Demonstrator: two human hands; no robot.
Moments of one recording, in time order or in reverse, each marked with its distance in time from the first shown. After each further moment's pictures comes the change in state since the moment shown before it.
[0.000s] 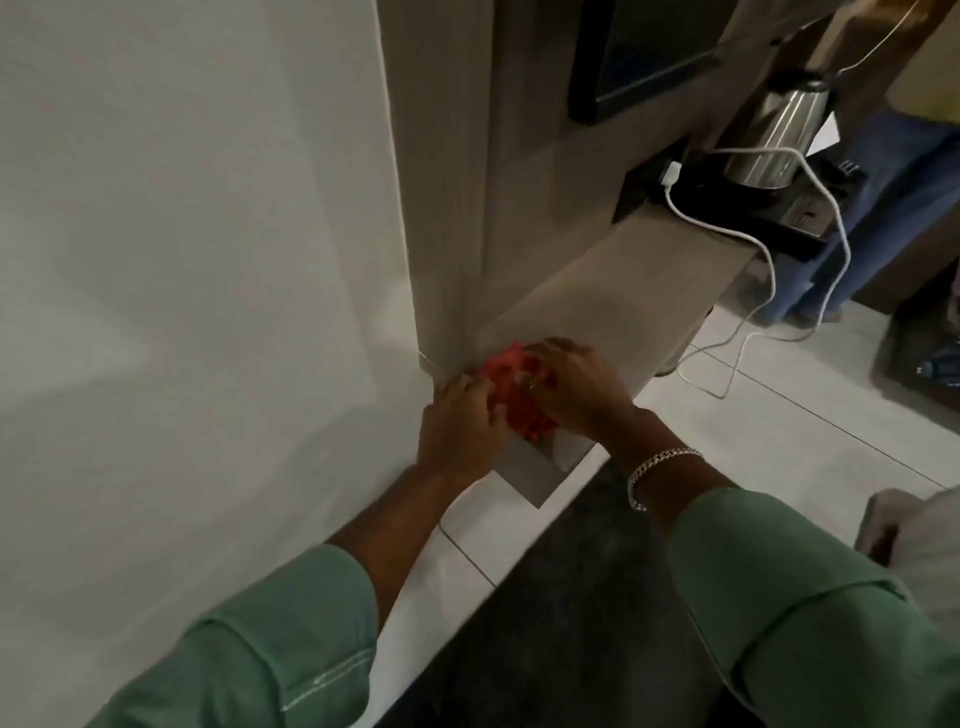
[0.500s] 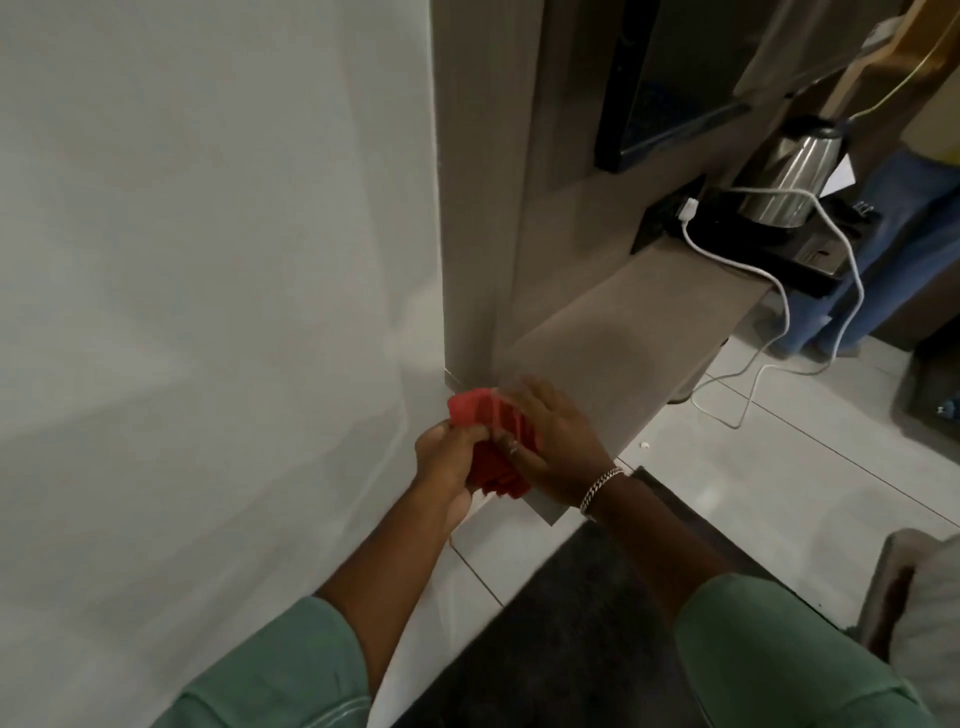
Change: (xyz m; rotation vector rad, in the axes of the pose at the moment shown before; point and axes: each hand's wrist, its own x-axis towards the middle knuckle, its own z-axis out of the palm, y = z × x) left_hand -0.029 0.007 -0.041 -1.174 0.040 -0.833; right_hand -0.043 -0.046 0.021 0.122 0.027 -0.181
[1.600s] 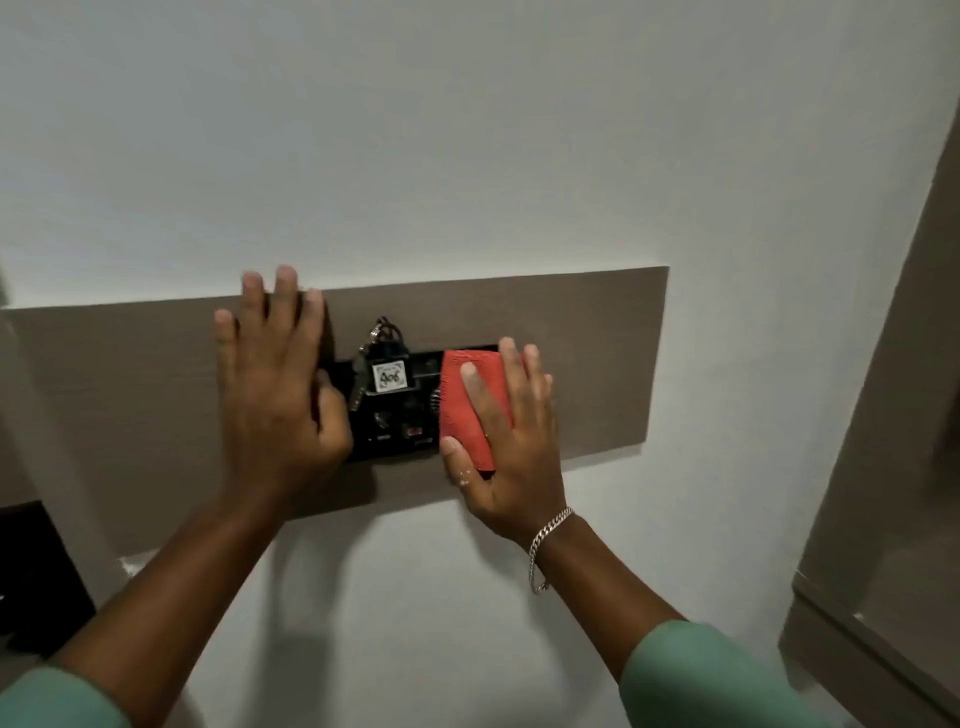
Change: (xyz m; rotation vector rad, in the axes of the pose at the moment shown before) left_hand -0.404 0.304 -0.525 1.211 1.186 1.658; right_hand -0.013 -0.631 0.028 0.209 0.739 -0.802
